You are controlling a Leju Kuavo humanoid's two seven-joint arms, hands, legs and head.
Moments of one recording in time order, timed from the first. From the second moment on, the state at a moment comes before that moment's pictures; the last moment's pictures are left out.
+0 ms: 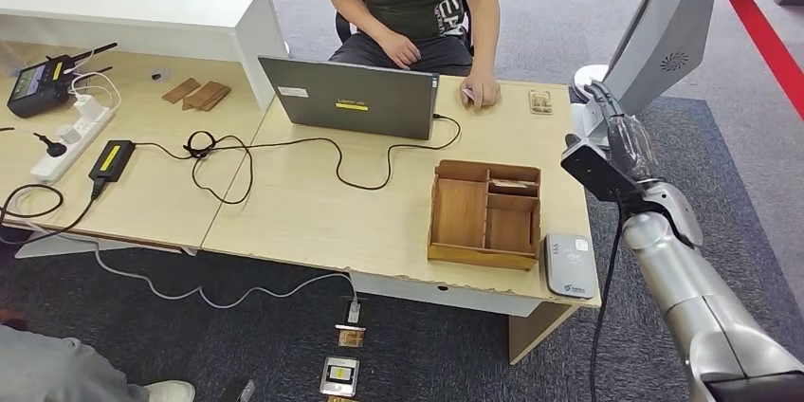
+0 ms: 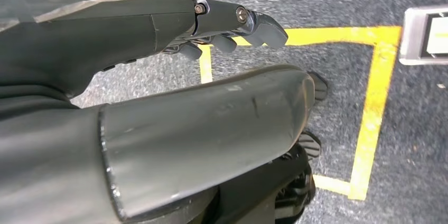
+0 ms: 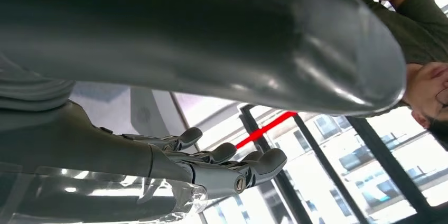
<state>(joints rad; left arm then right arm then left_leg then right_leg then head) -0.13 0.12 -0.92 -0.17 0.85 0.11 -0.05 -0.88 -0.24 0.50 -0.51 0.46 -0.31 -0.59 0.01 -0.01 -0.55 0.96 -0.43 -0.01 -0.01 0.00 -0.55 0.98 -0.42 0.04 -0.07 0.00</state>
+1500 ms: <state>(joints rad) -0.14 0.11 -0.92 -0.17 0.86 0.12 -0.05 -0.55 -0.46 0.80 -1.21 0.34 -0.43 -0.27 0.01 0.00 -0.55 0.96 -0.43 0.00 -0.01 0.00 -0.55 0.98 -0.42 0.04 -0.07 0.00</state>
